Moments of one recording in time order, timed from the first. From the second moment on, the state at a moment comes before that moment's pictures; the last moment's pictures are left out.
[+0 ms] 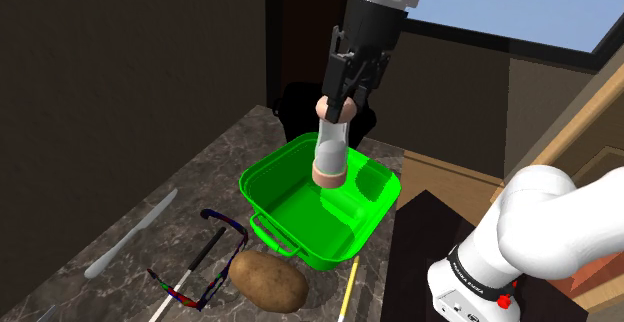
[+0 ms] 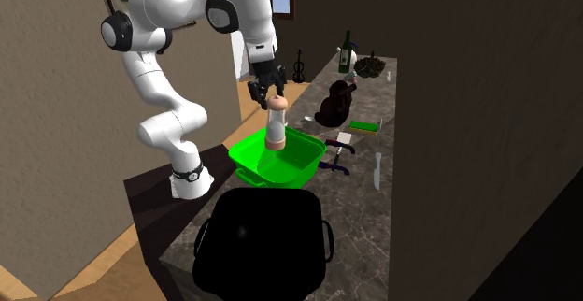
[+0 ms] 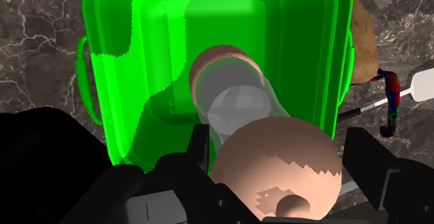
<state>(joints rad) 0.22 -0.62 0.28 -2.17 0.31 1.63 0.23</state>
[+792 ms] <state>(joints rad) 0.23 -0.63 0.28 -2.21 0.32 1.66 0.23</state>
